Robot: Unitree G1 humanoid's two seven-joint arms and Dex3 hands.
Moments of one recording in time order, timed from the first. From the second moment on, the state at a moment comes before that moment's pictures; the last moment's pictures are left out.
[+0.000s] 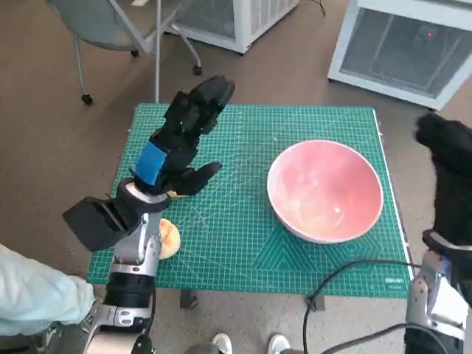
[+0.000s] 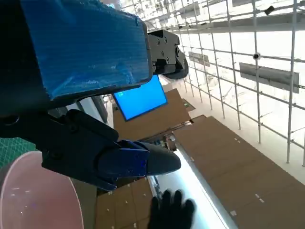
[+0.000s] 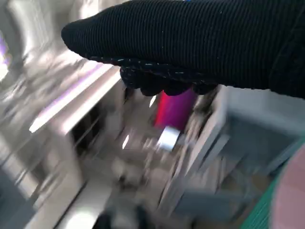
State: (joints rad) left arm -0.59 0.12 0.09 0.40 -0.28 -0.52 -0.52; right arm -0.38 -0.26 -0.36 0.42 0.30 -0.68 0.31
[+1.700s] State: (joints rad) left arm -0.55 0.19 0.12 0.39 -0.26 -0.53 -0.49; right arm -0.78 -0.10 -0.39 1.27 0.24 -0.59 0.17
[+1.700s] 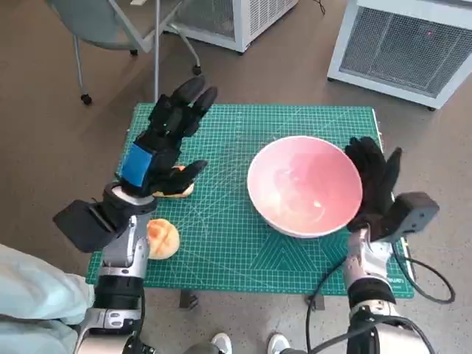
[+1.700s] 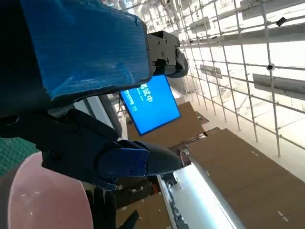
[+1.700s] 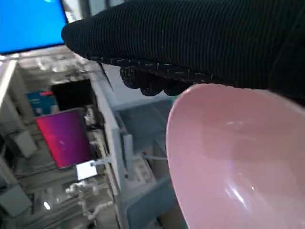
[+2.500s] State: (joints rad) left arm -0.47 0.23 0.14 0.31 -0.23 -0.53 -0.44; right arm -0.87 -0.01 -0.39 1.30 0.23 -0.47 0.16
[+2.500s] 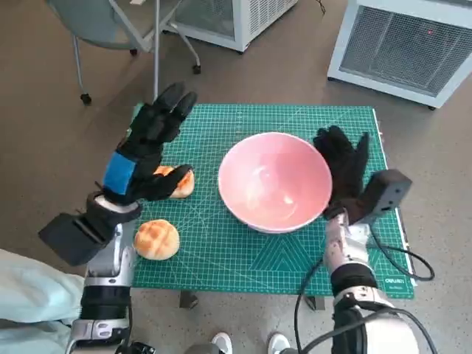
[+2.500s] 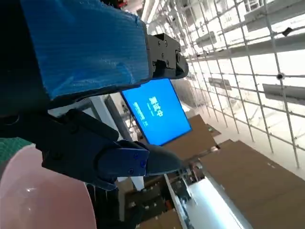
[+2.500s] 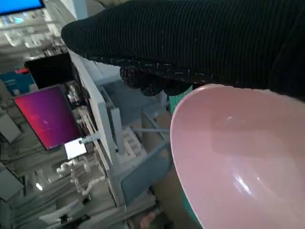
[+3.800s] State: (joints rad) left arm -0.46 0.23 0.14 0.30 -0.23 -0.53 -0.41; right arm -0.90 -0.06 -0.35 1.20 0.18 -0.61 0.23
